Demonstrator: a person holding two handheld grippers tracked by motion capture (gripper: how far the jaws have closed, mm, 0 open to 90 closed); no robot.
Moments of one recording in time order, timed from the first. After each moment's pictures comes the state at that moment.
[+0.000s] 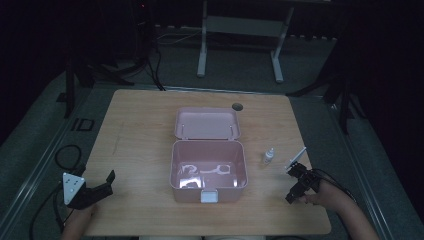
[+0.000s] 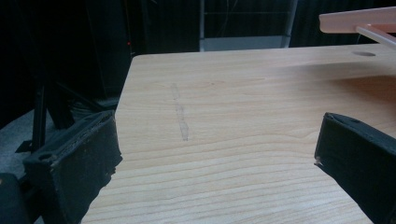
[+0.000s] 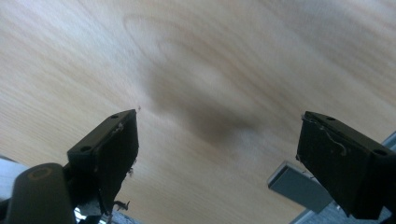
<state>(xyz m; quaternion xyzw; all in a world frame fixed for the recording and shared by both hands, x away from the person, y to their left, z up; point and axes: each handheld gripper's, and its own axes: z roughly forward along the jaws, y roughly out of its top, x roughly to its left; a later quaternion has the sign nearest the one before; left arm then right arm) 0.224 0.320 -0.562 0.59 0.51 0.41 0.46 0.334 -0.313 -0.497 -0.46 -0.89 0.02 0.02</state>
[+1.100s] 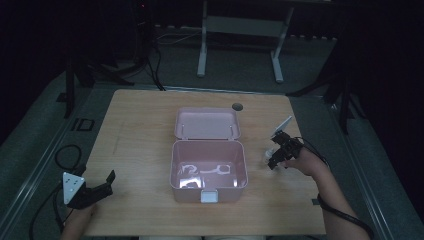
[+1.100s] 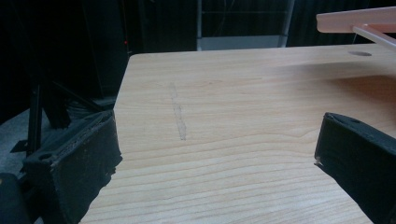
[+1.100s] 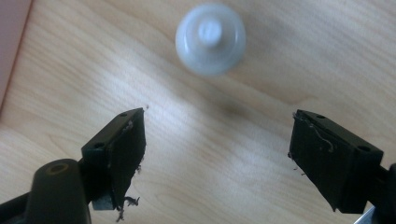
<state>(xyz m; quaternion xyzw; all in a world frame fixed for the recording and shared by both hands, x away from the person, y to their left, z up) 0.224 0.321 -0.562 0.59 0.51 0.41 0.47 0.426 -0.271 -0.478 -0.48 -0.88 -0.03 0.01</state>
